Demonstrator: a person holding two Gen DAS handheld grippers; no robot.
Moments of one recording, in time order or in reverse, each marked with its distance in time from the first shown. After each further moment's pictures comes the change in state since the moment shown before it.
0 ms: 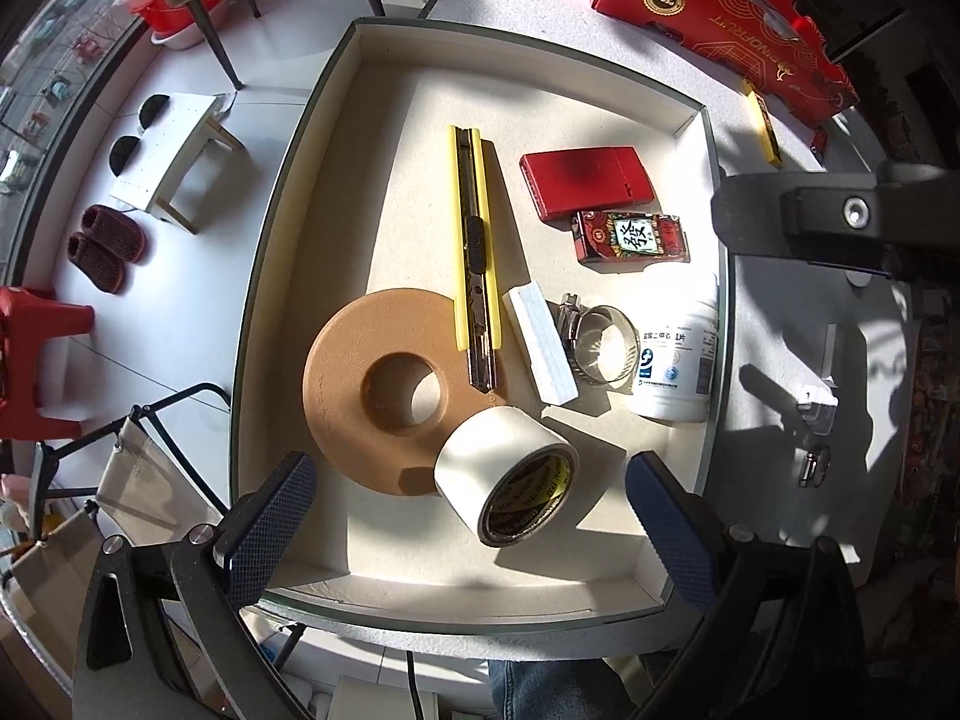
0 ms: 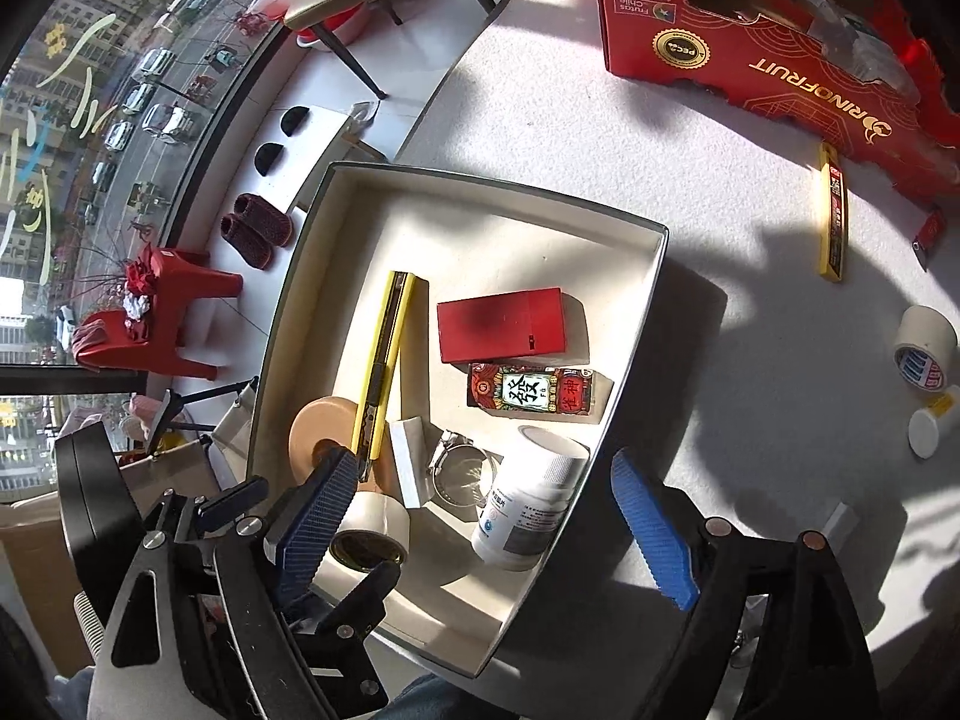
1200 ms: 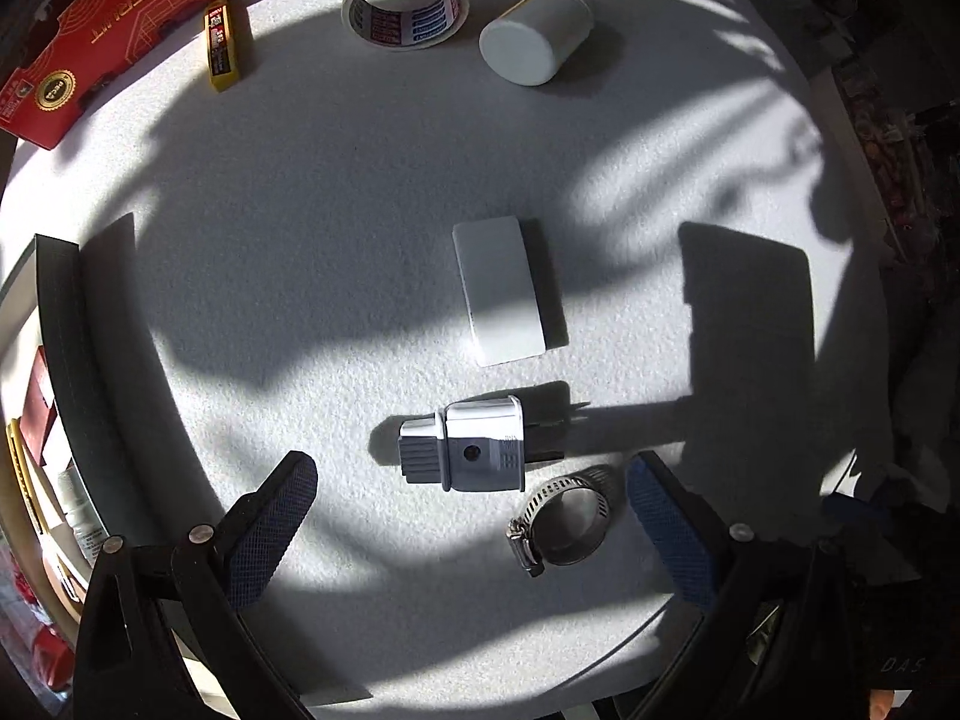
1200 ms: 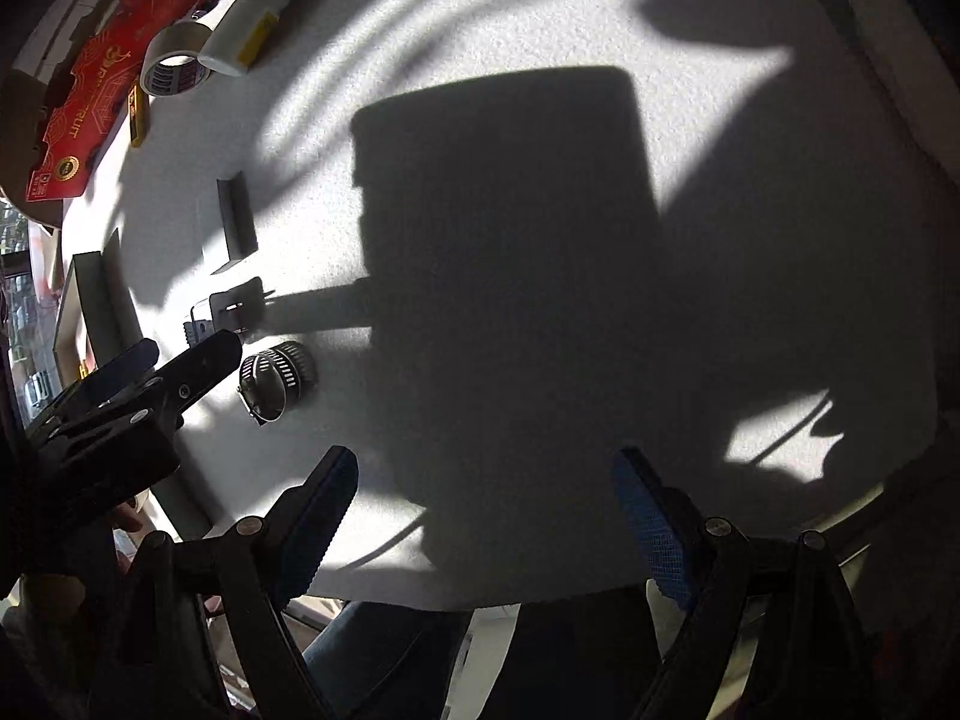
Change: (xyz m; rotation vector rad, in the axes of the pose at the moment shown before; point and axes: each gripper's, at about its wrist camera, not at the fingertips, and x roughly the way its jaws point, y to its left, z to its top) left arm 0.073 -0.289 0.009 0.546 0.106 0.002; right arm -0.037 -0.280 -0.257 0.791 0.051 -0.022
